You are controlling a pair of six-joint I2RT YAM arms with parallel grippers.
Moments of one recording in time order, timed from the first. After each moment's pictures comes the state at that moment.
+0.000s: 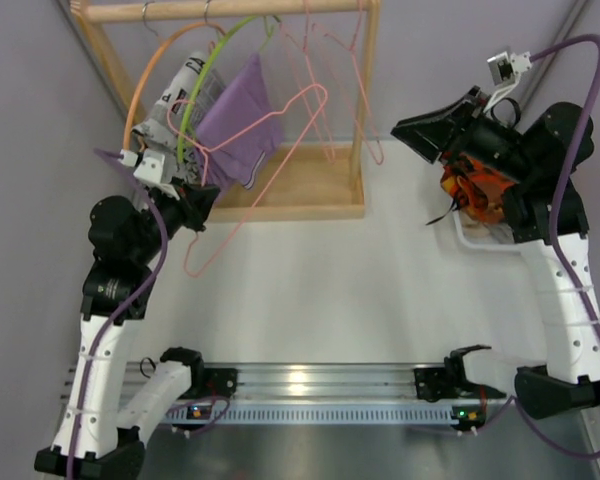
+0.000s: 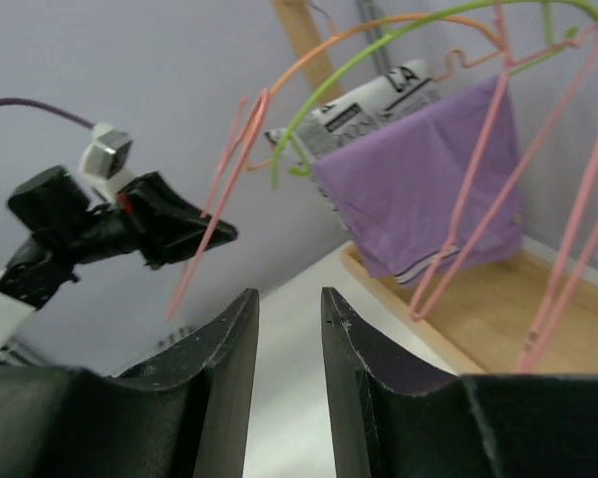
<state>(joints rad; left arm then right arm) -0.15 0.79 1.14 -0.36 0.37 -0.16 0.19 1.18 1.62 -0.22 -0.80 0.51</state>
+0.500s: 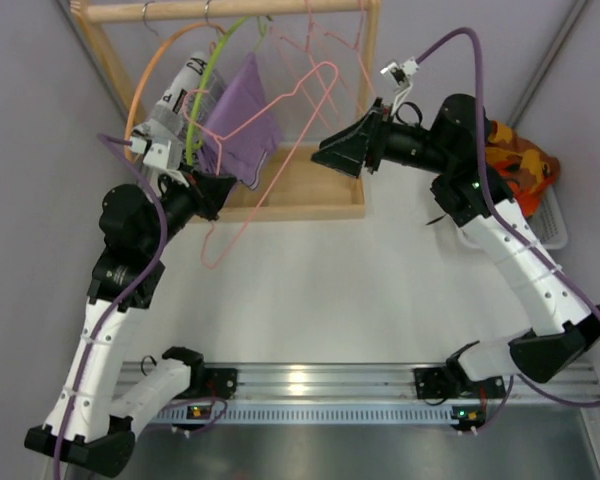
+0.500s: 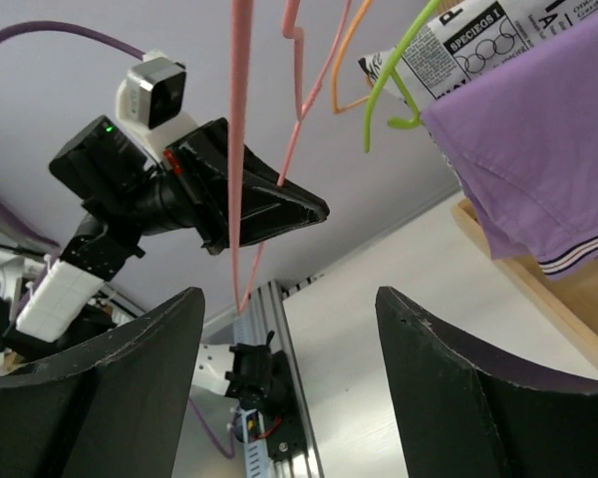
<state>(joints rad) -0.24 0.86 1.18 -0.28 0.34 -0.29 0.52 1.35 1.62 -0.08 -0.77 0.66</state>
